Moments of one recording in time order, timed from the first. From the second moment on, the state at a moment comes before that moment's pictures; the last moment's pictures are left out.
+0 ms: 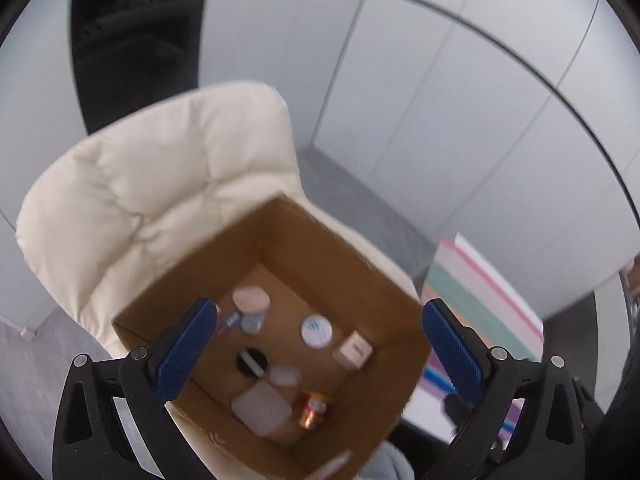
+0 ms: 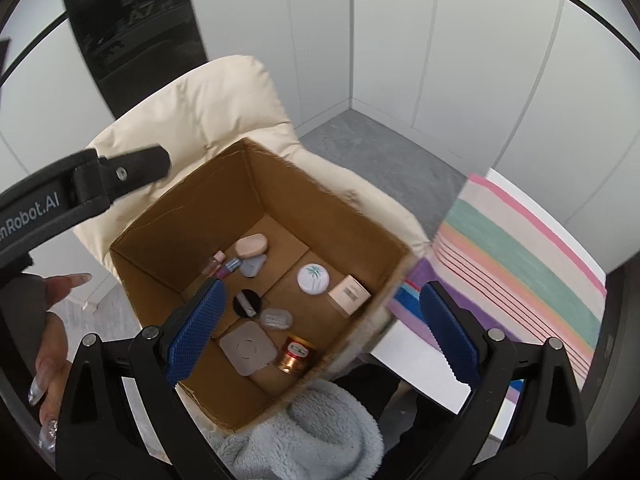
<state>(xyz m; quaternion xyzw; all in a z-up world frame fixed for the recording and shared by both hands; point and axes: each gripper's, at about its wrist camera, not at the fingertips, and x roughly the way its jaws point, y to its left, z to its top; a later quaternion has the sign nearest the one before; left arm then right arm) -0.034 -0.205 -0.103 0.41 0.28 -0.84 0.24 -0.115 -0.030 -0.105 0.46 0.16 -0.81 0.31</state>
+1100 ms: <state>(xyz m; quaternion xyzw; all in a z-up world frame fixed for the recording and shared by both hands) 0.027 -0.008 0.057 0.50 0.02 -0.86 0.12 -0.010 0.186 0.037 0.48 -0.03 -0.87 0.04</state>
